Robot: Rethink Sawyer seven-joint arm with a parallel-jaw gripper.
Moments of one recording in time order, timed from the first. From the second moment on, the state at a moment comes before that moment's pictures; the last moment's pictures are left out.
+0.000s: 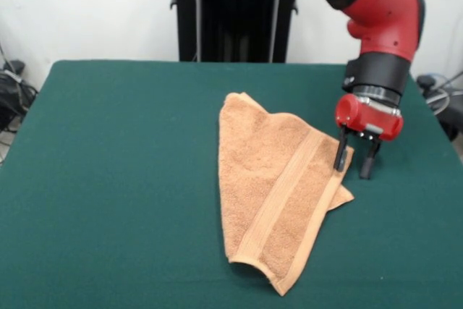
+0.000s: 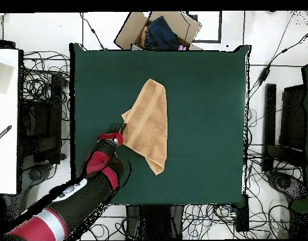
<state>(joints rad) 0.63 -0.04 -0.57 1.65 0.21 -0.46 1.93</state>
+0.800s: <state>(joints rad) 0.62 -0.04 -0.57 1.65 0.20 -0.47 1.93</state>
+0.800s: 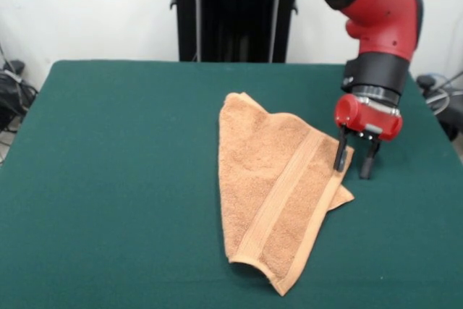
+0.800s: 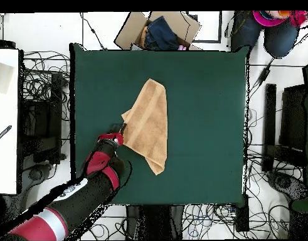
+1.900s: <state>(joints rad) 0.57 -0.05 -0.55 1.65 0.05 -0.57 1.93</state>
